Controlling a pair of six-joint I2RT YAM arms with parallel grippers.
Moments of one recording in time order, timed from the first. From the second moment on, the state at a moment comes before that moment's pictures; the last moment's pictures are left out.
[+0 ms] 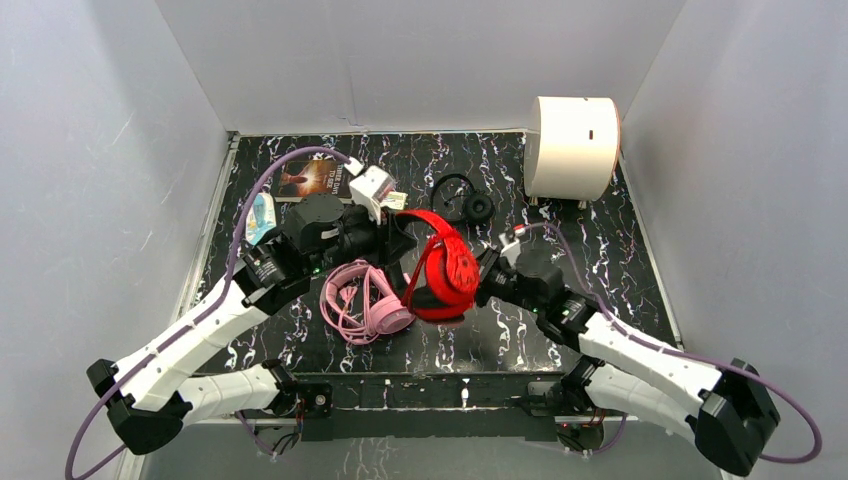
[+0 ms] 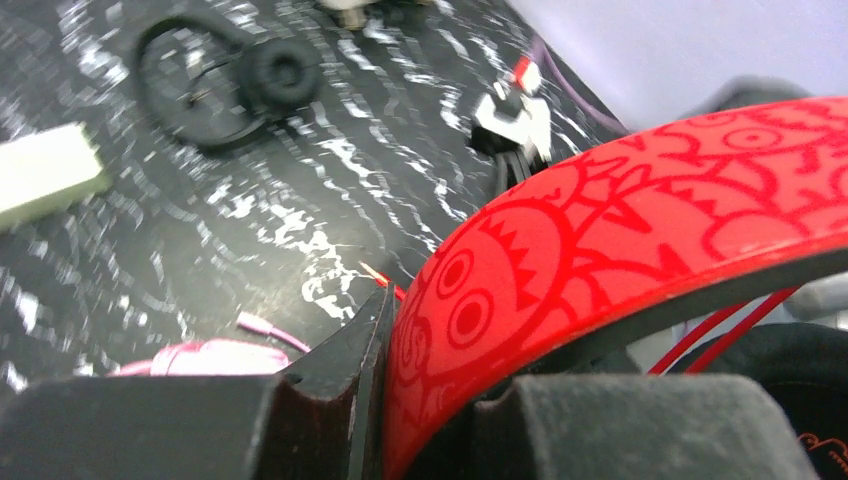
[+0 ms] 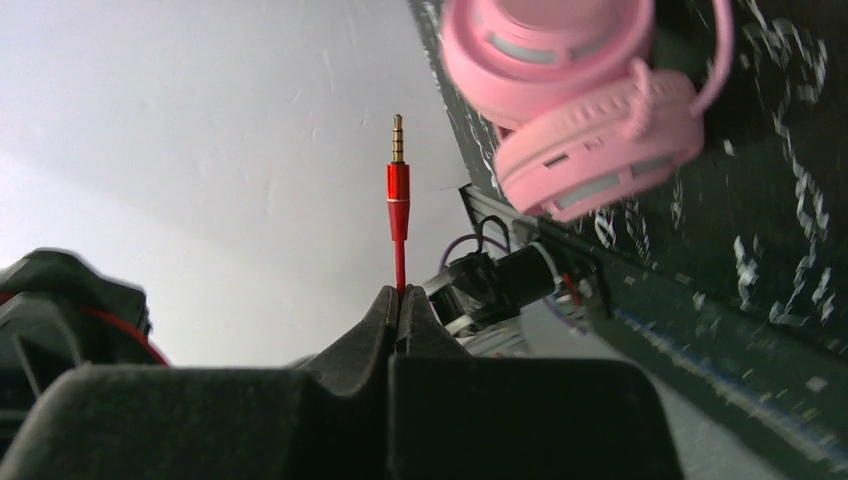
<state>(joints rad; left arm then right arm) -0.85 1.03 1.18 -0.49 0.03 -0.35 0.85 0.92 0.47 0.13 -0.20 1.61</state>
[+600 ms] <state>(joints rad) -0.85 0.97 1.11 -0.35 0.52 0.40 0.65 1.00 0.94 0.17 -0.87 0.51</state>
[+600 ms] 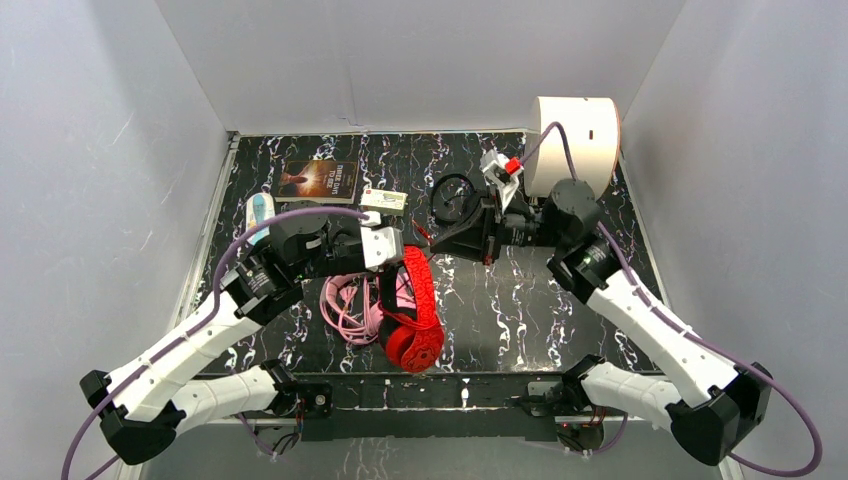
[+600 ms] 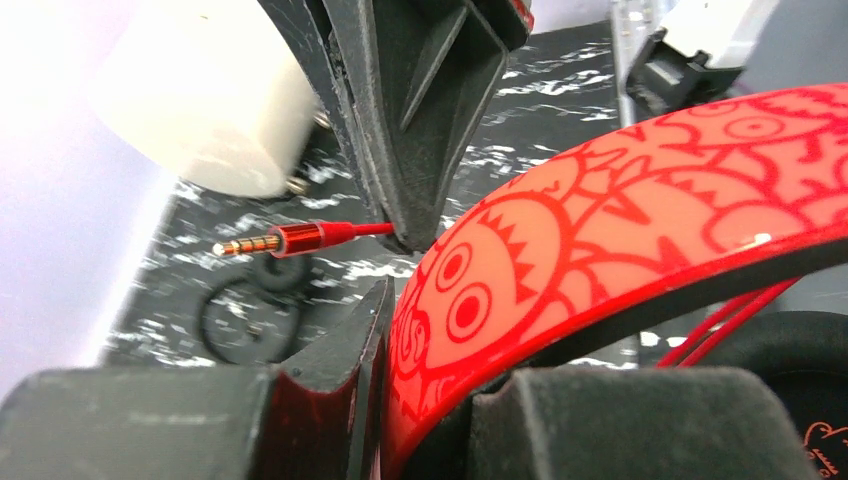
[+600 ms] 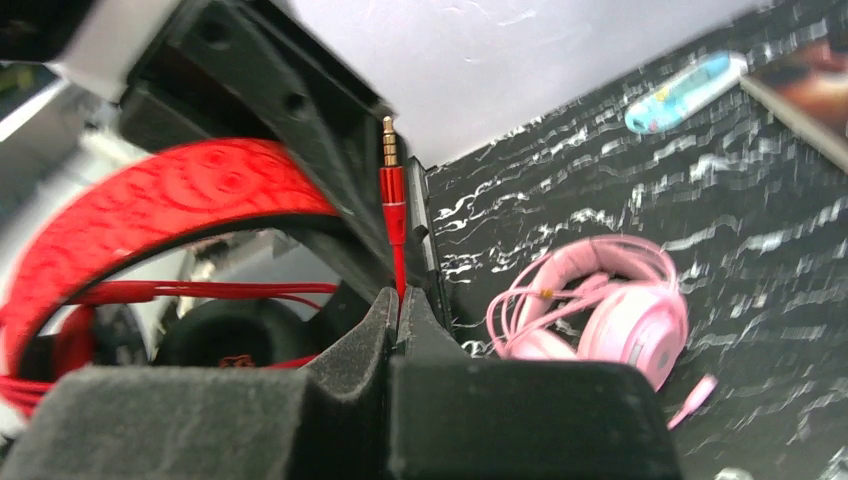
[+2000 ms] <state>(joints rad) -0.86 1.01 0.89 0.61 0.46 0.34 0.58 1.24 1.39 0.07 -1.58 0.23</state>
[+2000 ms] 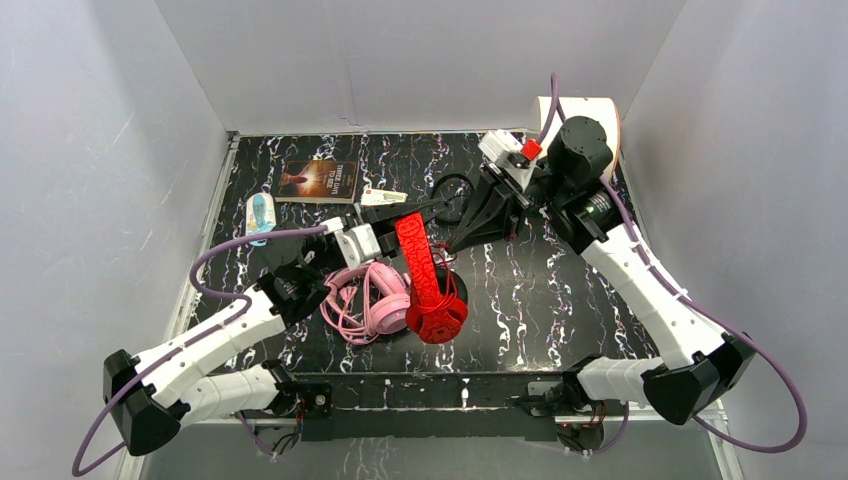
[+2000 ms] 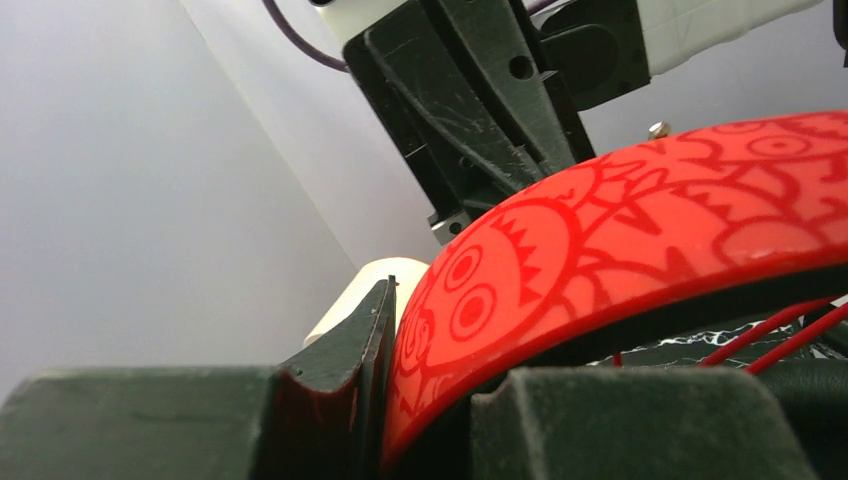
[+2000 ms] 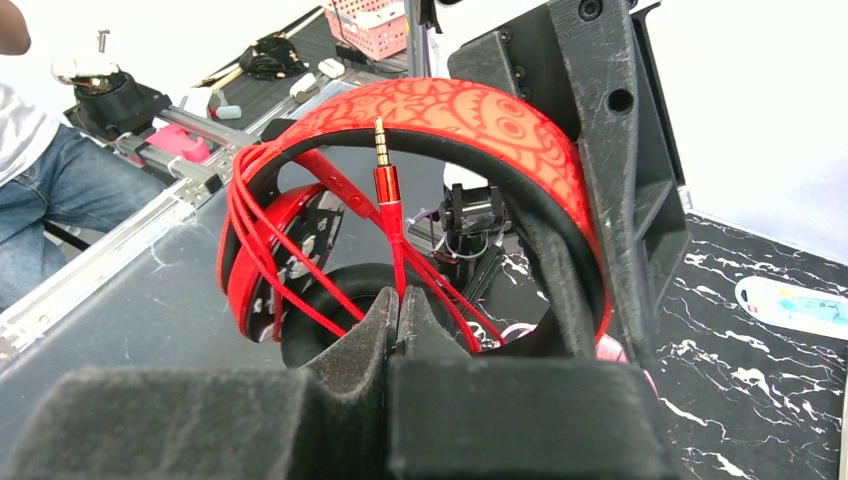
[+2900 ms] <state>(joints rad) -0.87 0.98 0.92 0.57 0.46 0.29 0.77 1.36 1.70 -0.83 -1.24 -0.49</state>
